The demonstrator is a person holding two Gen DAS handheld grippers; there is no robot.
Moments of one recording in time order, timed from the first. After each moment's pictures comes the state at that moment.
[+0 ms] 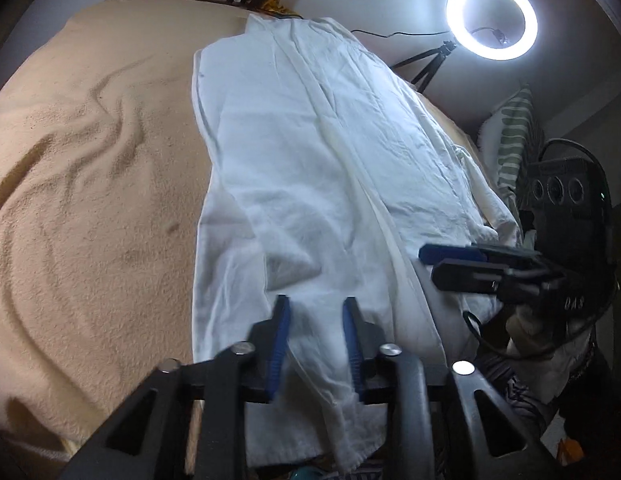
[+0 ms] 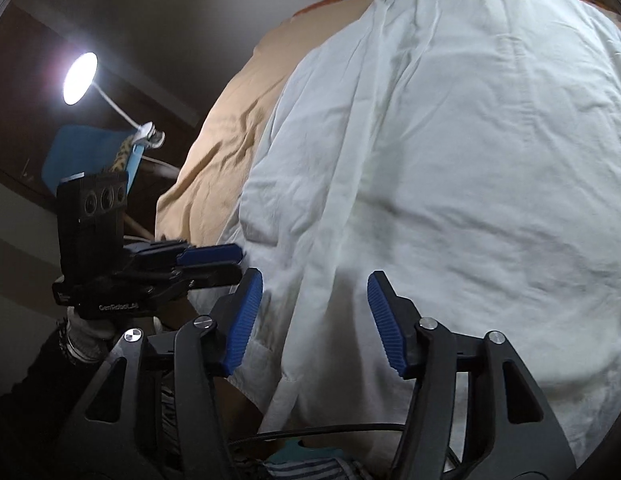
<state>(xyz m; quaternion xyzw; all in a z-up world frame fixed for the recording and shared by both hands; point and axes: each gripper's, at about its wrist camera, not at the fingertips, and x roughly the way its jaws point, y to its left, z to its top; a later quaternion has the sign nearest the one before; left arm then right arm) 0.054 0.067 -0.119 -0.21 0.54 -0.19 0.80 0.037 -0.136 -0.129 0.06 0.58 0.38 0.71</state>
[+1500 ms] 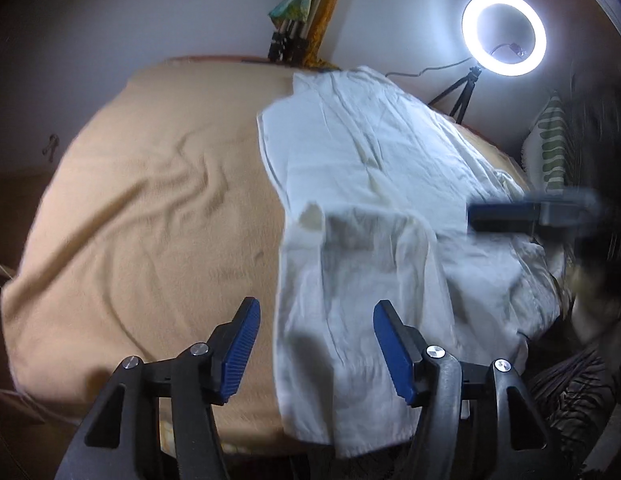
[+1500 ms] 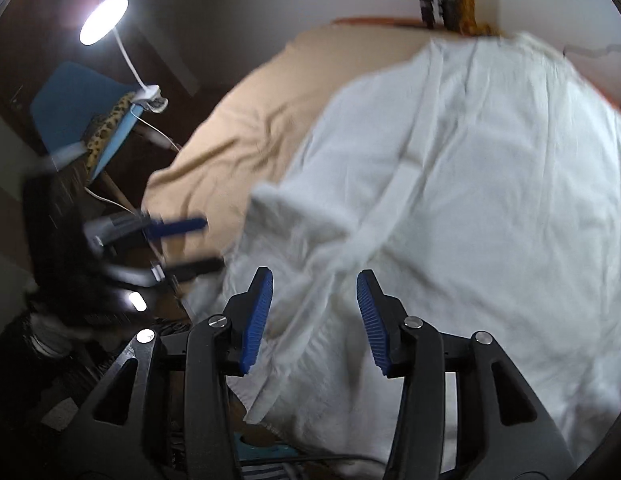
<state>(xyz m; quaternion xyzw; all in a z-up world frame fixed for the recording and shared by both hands) 0.022 0.077 -0.102 -0.14 0.48 -0.09 0.86 0.055 -0.081 -0.066 -0.08 0.52 0.40 0.75</state>
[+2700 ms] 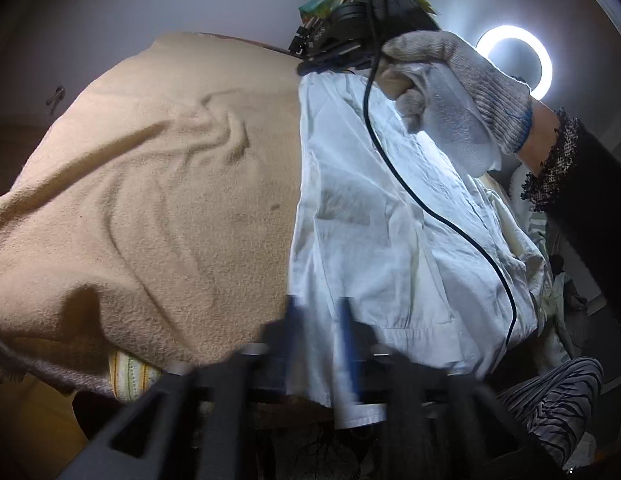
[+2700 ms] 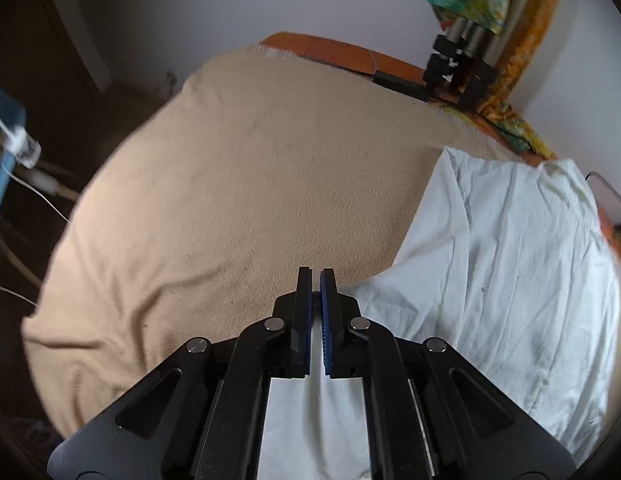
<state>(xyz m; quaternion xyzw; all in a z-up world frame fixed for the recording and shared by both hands) -0.010 0.104 -0.122 -0.22 0.46 -0.09 0.86 0.234 0.085 -0.120 -0.18 0.53 0.27 0.79</state>
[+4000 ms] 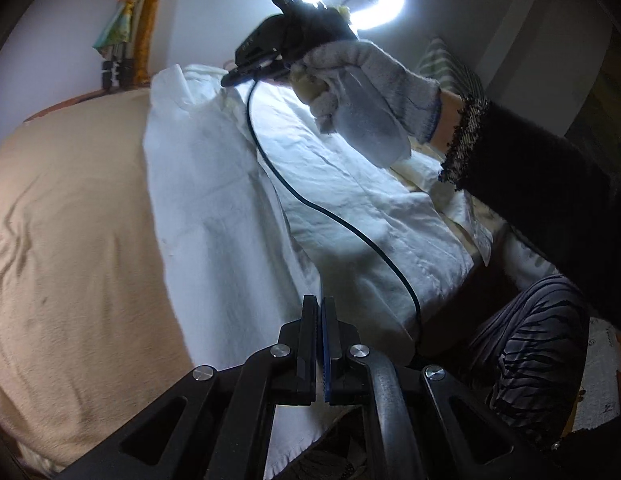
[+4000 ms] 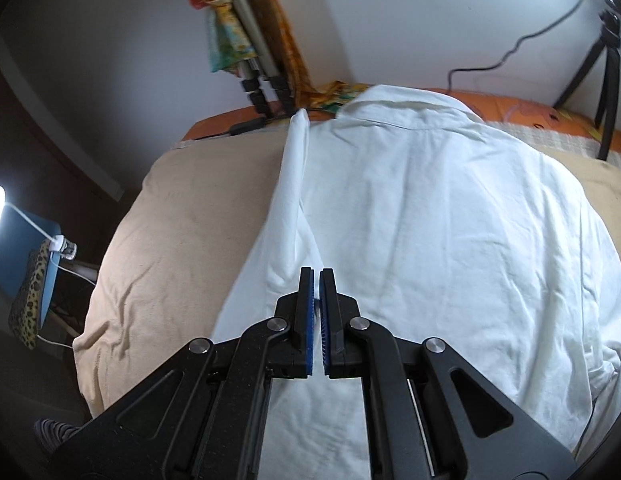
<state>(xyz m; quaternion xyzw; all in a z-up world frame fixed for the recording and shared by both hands) 0.022 -0.066 -0.078 -0.07 0.45 -0.28 0.85 0.281 -0.157 -0.105 0.04 0.51 0.26 0.82</state>
